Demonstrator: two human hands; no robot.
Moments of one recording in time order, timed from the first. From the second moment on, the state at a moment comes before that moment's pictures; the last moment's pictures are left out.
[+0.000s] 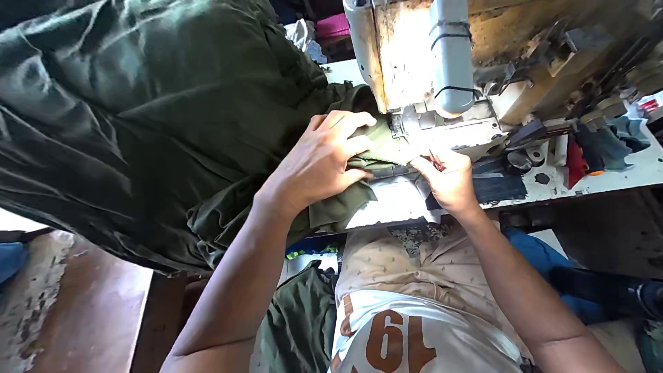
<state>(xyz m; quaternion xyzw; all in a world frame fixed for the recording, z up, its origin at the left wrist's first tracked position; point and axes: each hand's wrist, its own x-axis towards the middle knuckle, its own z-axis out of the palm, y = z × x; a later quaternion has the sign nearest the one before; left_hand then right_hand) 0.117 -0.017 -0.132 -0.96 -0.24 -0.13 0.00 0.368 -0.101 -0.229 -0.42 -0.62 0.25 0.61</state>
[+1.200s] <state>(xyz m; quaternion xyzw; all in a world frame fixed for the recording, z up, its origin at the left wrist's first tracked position) 0.152 -0.052 -0.196 -0.91 -0.26 -0.29 0.13 0.366 -0.152 -0.232 -0.45 -0.62 0.25 0.60</state>
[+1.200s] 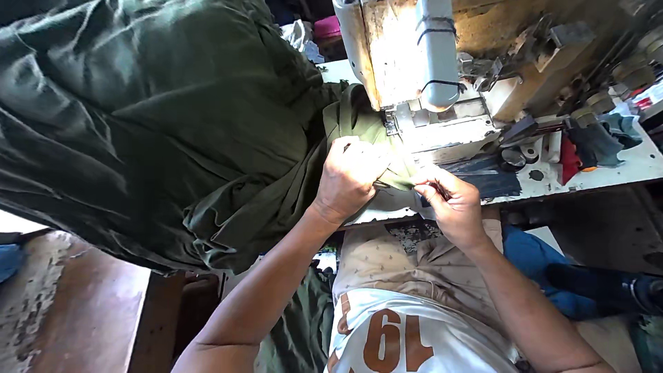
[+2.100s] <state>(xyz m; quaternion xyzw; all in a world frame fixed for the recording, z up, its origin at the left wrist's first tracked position) 0.145 0.003 -0.172 -0.93 -0.24 -0.28 0.04 0.349 -0.104 -0.224 -0.50 -0.59 0.20 0.60</state>
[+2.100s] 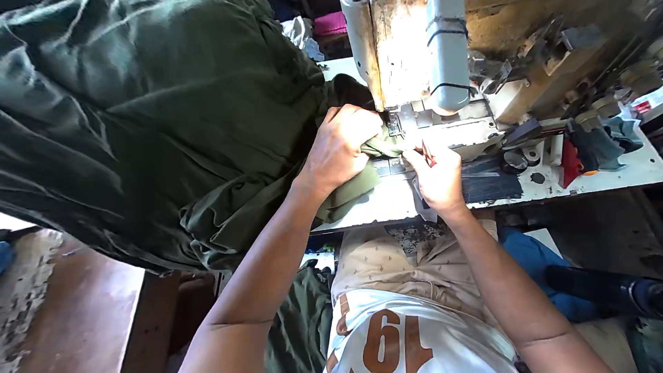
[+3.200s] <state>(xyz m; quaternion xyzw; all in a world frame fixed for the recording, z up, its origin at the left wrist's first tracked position) 0.154 -0.085 -0.231 -0.88 -0.29 -0.36 0.14 0.381 -0.163 -0.223 -0.34 -0.74 0.26 0.52</state>
